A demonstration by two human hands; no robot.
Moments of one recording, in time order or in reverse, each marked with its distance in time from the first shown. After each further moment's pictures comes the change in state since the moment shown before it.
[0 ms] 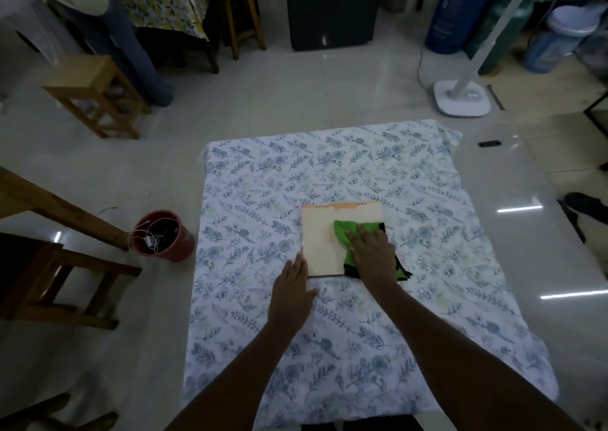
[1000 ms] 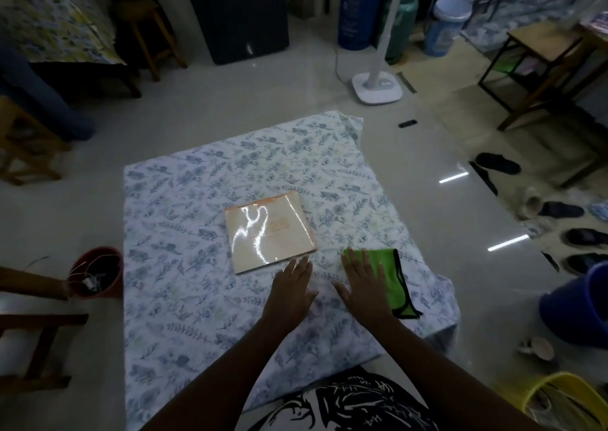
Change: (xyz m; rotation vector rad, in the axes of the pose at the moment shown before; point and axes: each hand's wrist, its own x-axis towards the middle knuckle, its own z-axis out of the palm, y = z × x) left_hand -0.017 0.120 0.046 0.210 -0.100 0.377; right_hand -0.153 0.102 -0.024 0.142 0.016 0.137
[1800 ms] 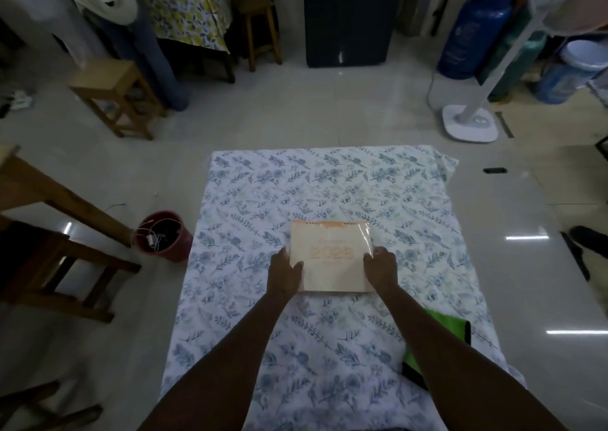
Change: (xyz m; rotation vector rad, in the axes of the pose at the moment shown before) left_hand 0.035 -0.126 -0.052 -0.701 0.323 -0.782; right_hand 0.169 -0.091 0.002 0.553 -0.137 0.393
